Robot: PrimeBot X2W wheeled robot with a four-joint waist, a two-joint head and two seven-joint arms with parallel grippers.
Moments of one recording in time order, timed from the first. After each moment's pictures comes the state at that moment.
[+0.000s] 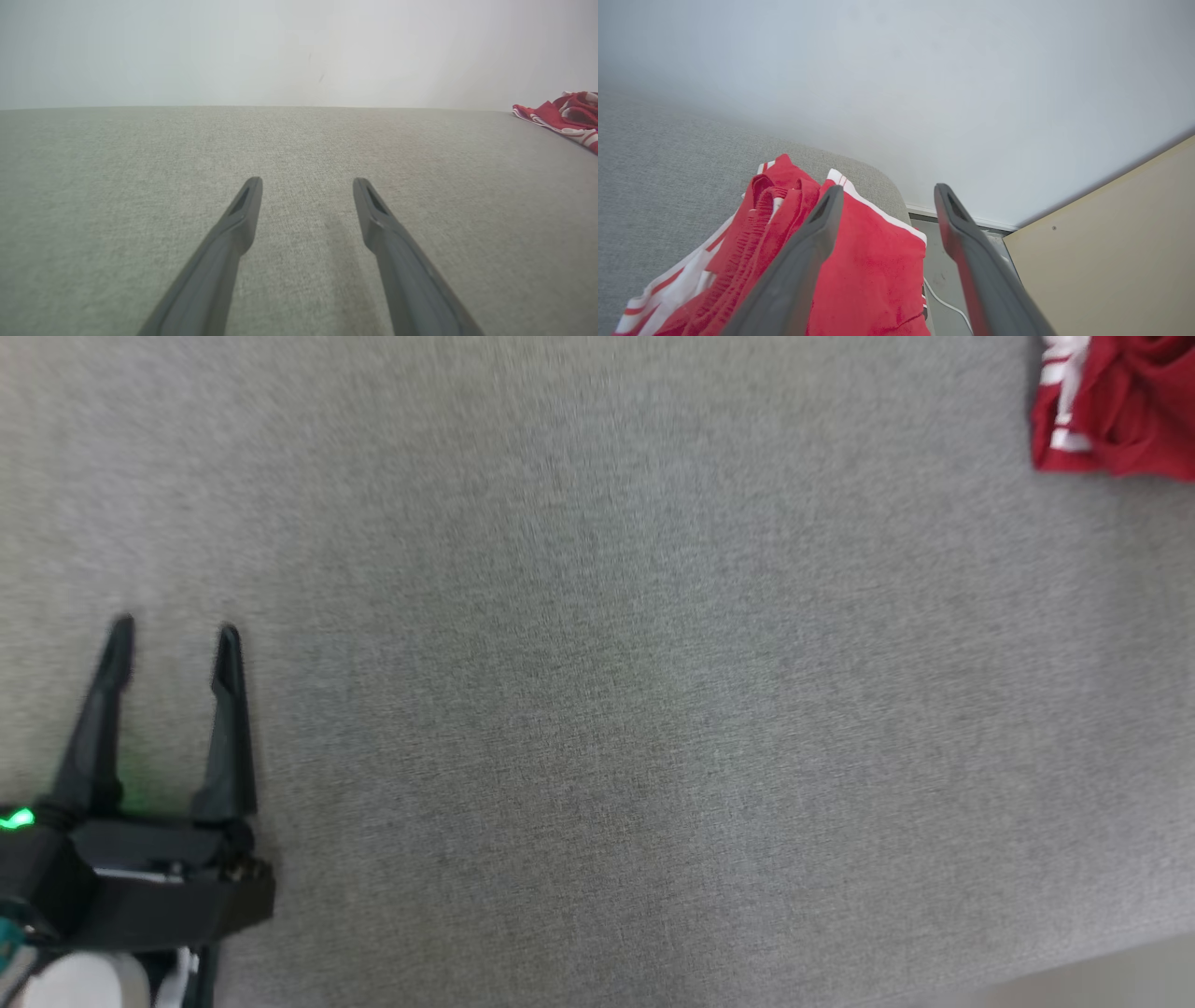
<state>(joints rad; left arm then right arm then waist) -0.23 0.20 0.06 -0.11 -0.18 -0.13 -0.27 -1.19 -0.66 0.28 0.78 0.23 0.13 0.03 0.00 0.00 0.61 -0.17</state>
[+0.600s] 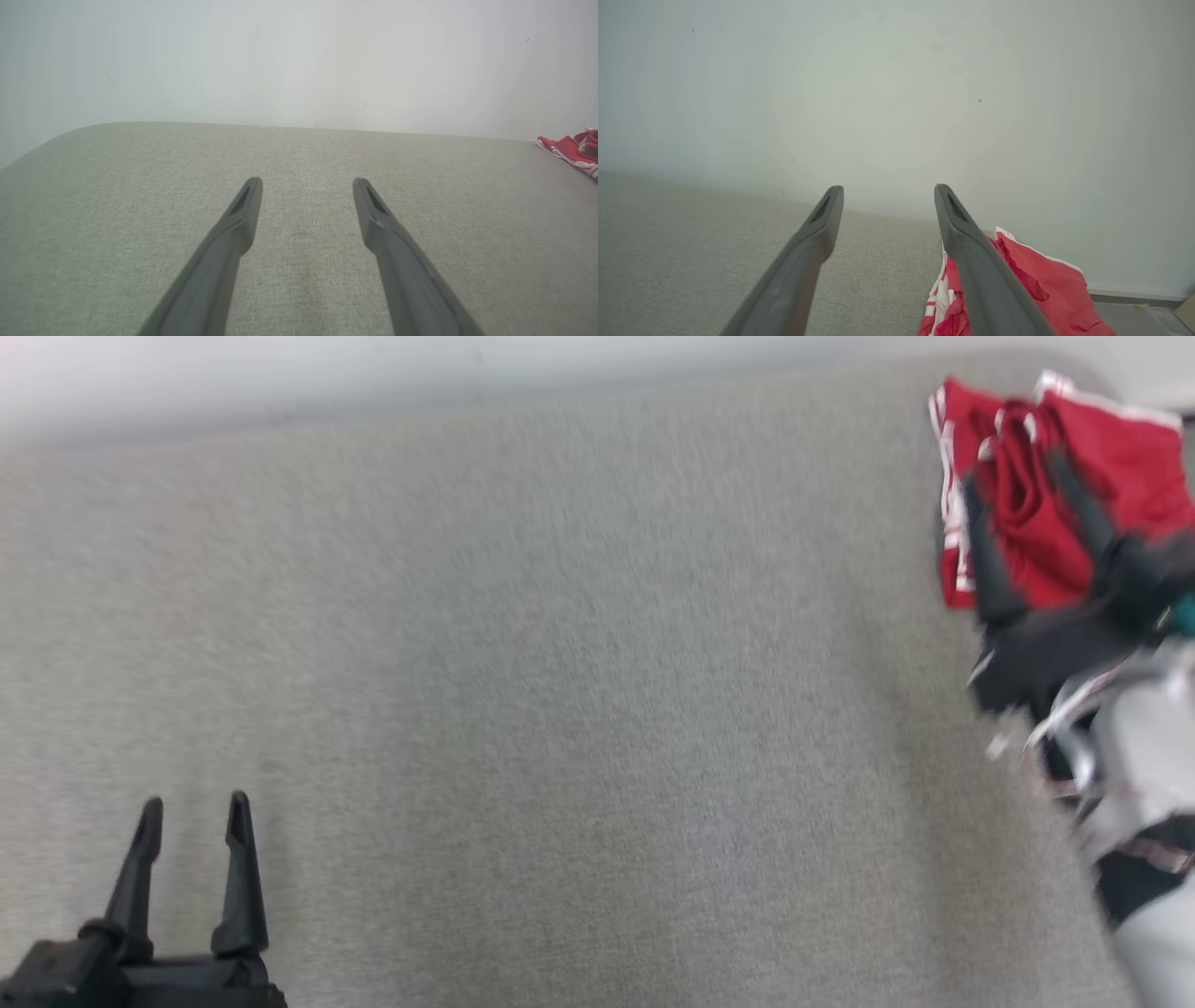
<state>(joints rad) -0.04 0.10 0.14 0.02 -0.18 -0.13 -0.26 -0.73 -0.36 0.22 0.54 0.24 0.13 -0.23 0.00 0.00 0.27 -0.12</state>
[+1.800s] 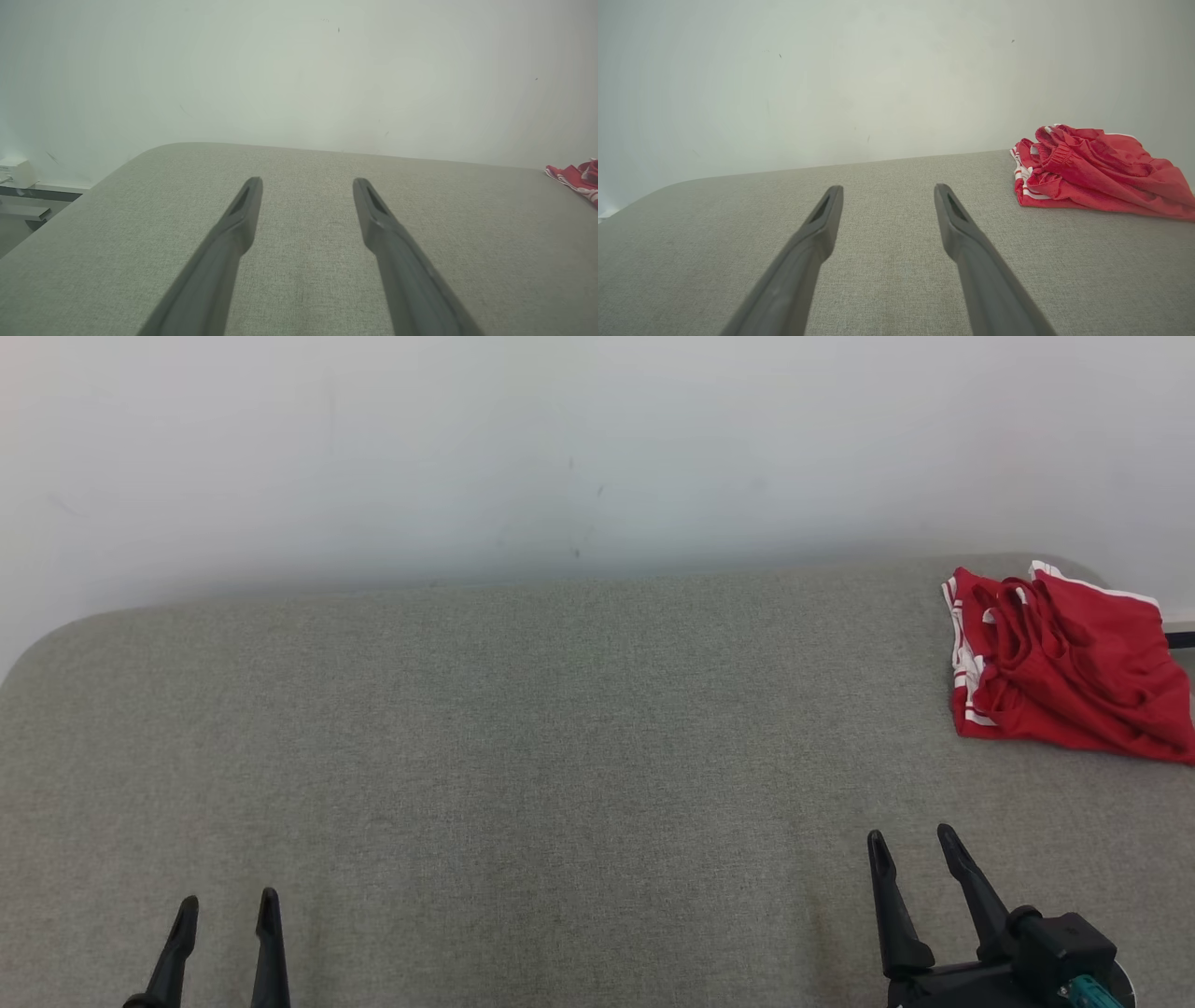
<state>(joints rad) 0.08 0.07 0.14 0.10 -0.15 -0.13 -0.26 0.00 -0.08 0.07 0.17 0.20 0.13 -0.22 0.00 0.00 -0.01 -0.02</state>
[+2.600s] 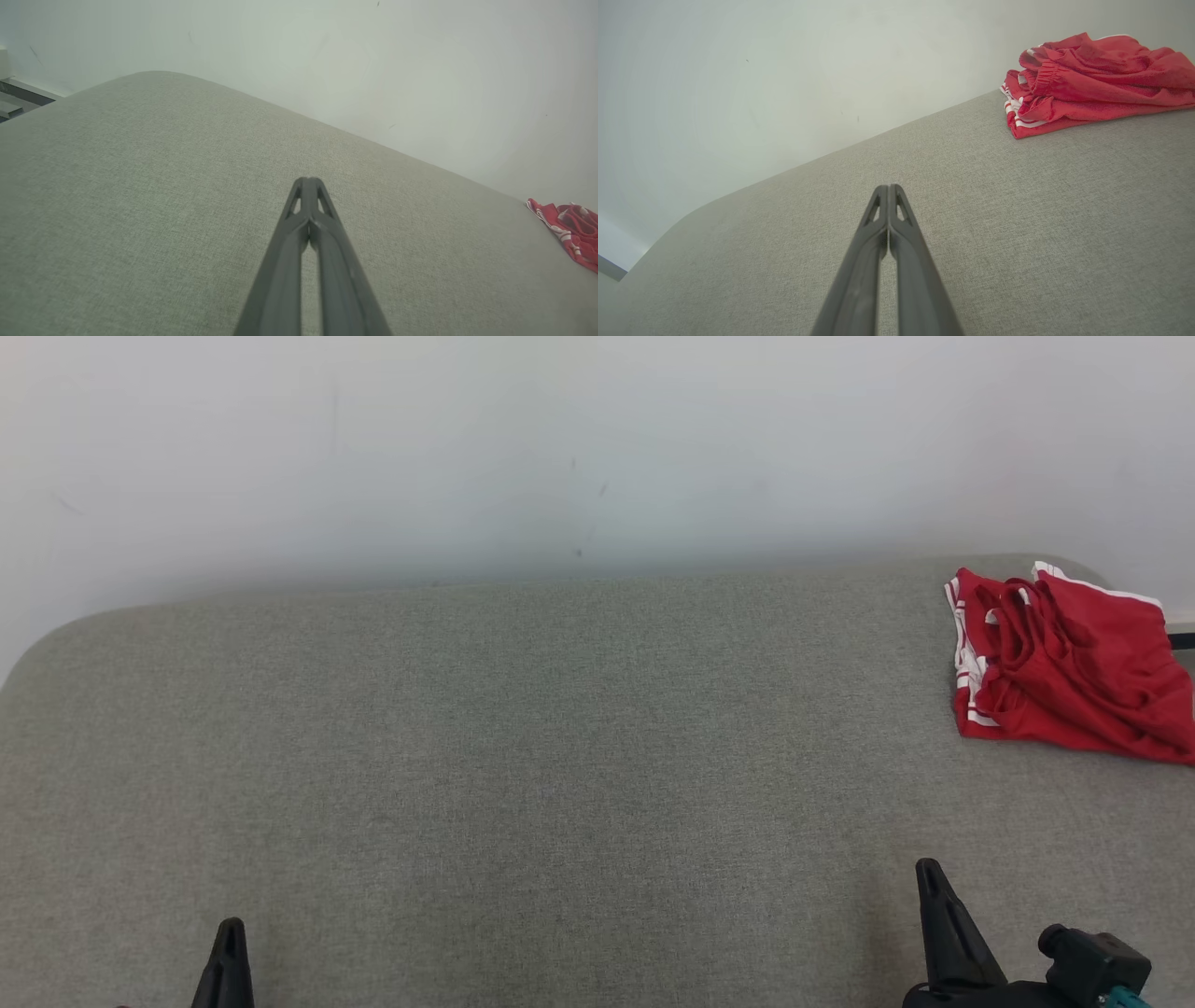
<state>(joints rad) 0.07 0.06 0.14 0.17 -0.39 -0.12 -0.19 0.02 -0.07 0.06 0.22 0.44 0.13 -0.17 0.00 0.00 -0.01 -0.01</state>
